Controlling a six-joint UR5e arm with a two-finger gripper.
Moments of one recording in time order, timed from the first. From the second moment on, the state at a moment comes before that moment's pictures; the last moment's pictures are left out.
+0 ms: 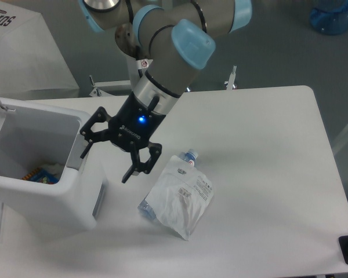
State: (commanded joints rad) arm 2.48 -1.76 -1.60 -1.00 0.75 0.54
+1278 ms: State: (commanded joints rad) arm 2.65 -2.09 -1.37 -0.93 1.26 0.90
